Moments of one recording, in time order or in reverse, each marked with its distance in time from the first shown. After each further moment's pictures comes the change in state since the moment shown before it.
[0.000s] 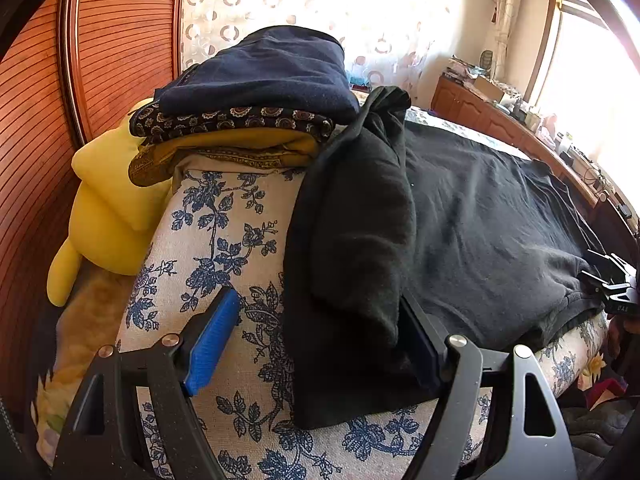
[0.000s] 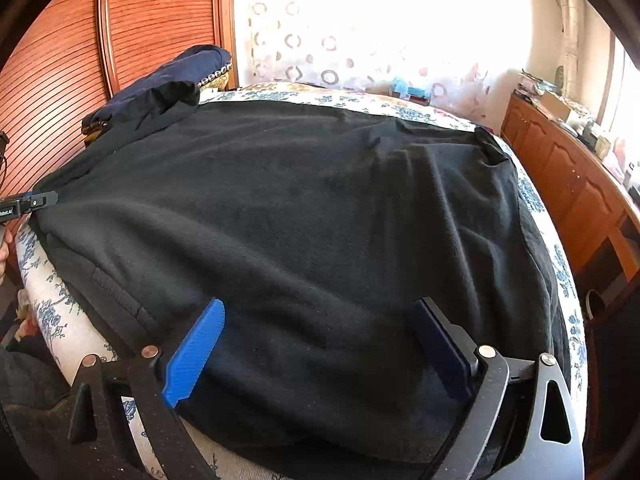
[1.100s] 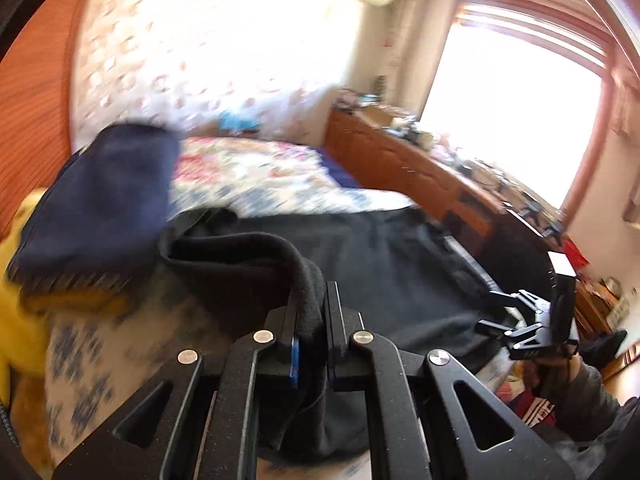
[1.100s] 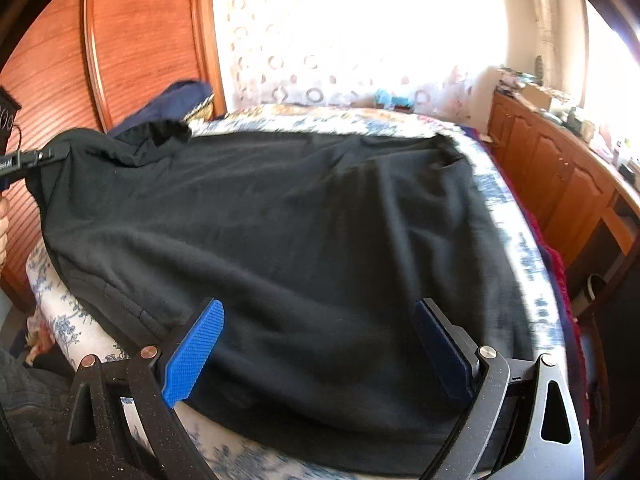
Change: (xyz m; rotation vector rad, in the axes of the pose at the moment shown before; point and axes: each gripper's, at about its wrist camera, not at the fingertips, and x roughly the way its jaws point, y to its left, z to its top) left arm -0.036 -0.117 0.096 0.177 -0.134 -0.393; right arm -0.039 -0.027 -0.010 0.090 -0.079 -0.005
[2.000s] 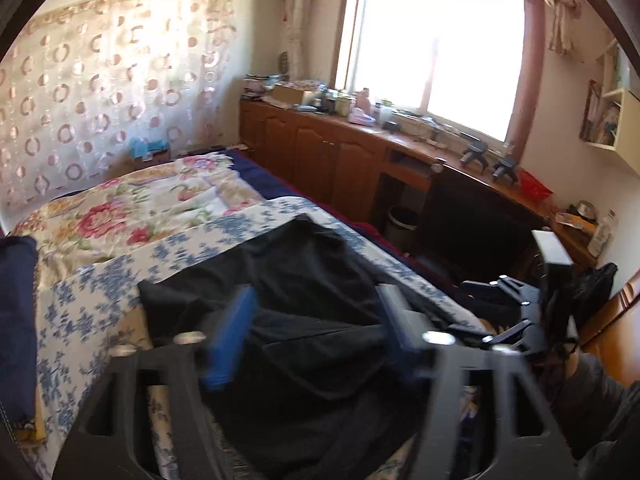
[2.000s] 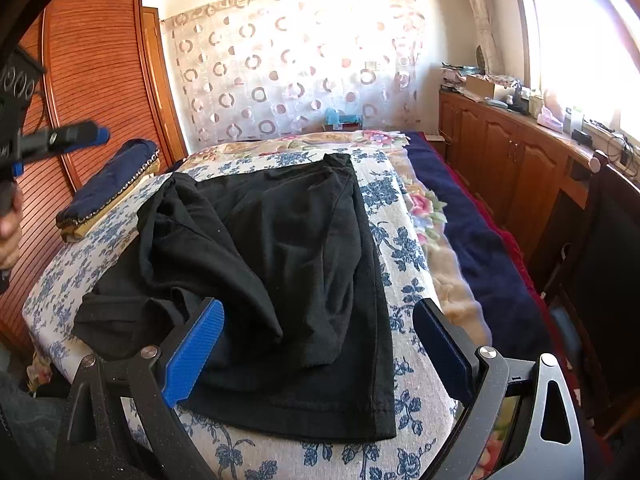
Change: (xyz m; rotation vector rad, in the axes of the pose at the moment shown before) left arm 0.082 -0.134 0.060 0.246 0.079 -0.129; right arm -0.050 -0.070 -0.016 0.154 -0.086 -0.071
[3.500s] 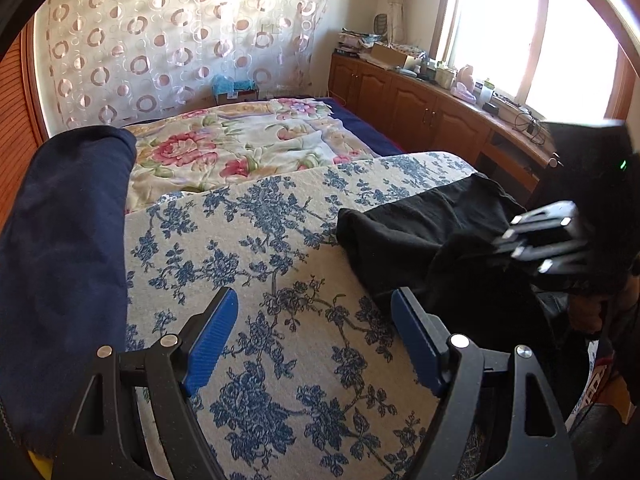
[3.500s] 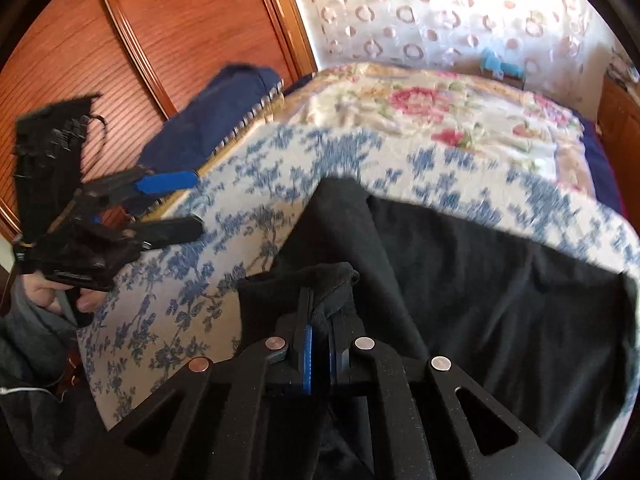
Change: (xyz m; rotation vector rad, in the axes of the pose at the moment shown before) left arm 0.035 0.182 -0.041 -0.157 0.156 0.204; right arm 0.203 0.126 0.154 -0.228 0.309 0.430
